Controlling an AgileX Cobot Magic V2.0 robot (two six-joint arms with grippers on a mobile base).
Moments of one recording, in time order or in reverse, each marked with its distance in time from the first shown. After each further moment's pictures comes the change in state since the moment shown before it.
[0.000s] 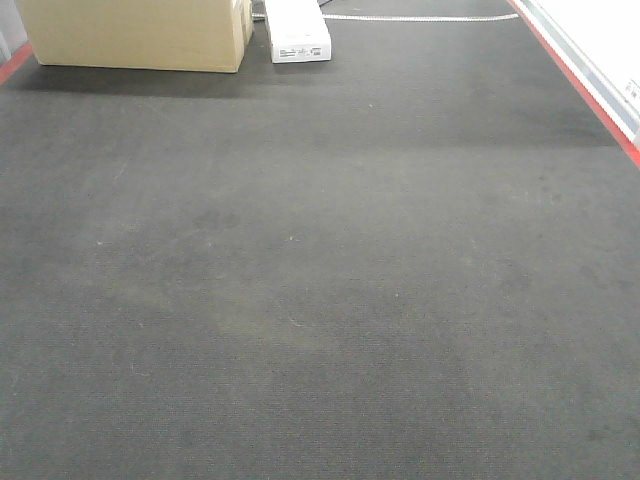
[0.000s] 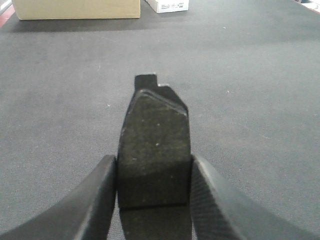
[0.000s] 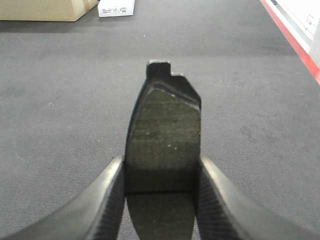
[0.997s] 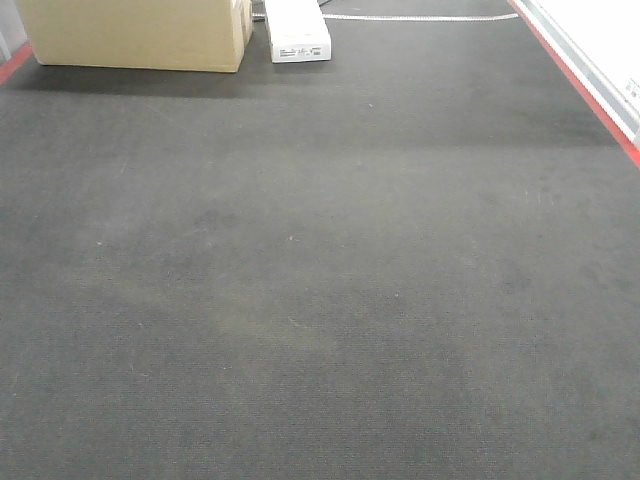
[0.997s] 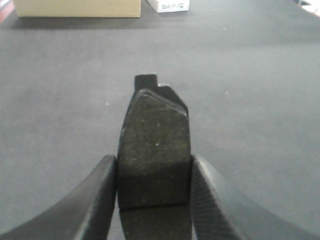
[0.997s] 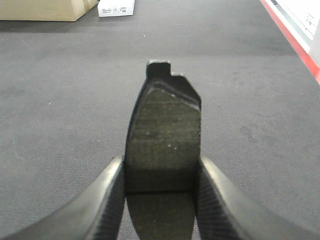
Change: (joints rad) left arm 0.000 0.007 0.000 0.006 -0.001 -0.068; right arm 0.000 0.000 0.000 0.000 0.000 0.000
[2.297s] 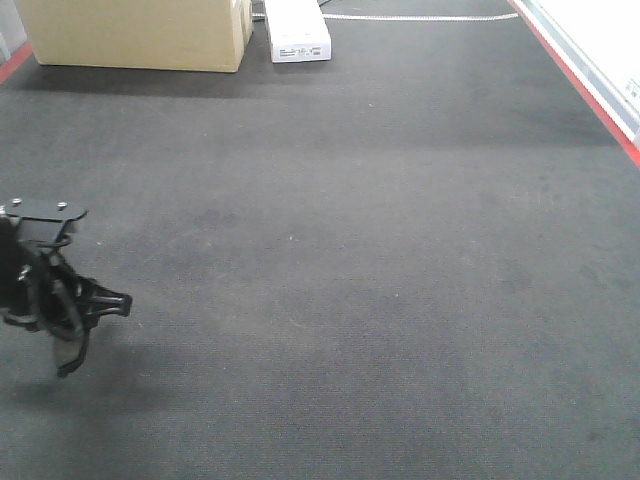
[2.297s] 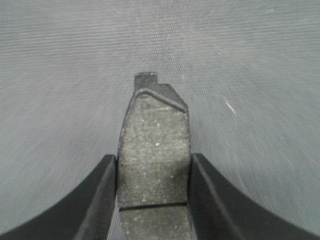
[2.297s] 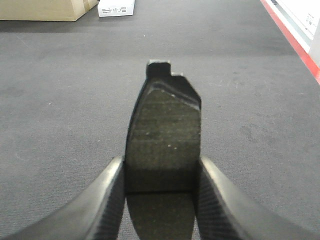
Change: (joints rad) left arm 0.000 1.471 -0.506 0.164 -0.103 -0.111; right arm 0.000 0.000 0.000 0.000 0.000 0.000
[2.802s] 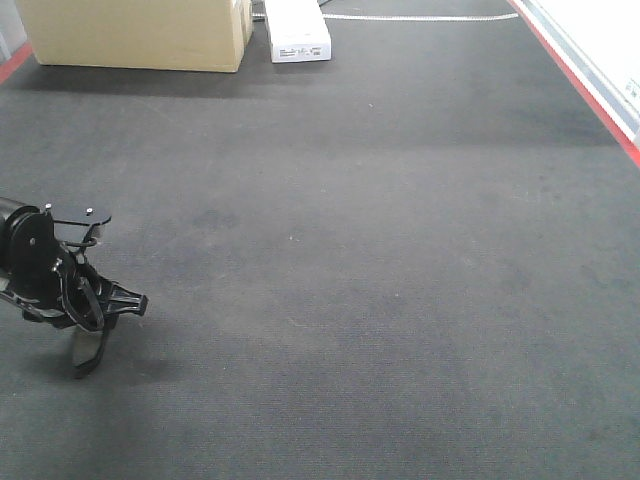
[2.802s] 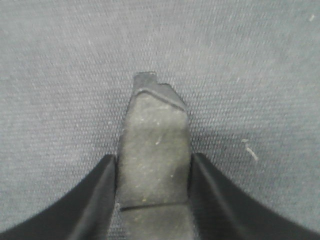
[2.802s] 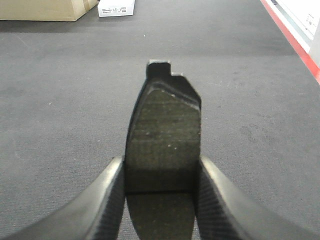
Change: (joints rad) left arm 0.000 0.144 -0.088 0.002 0.018 0.029; right arm 0.000 0.000 0.000 0.000 0.000 0.000
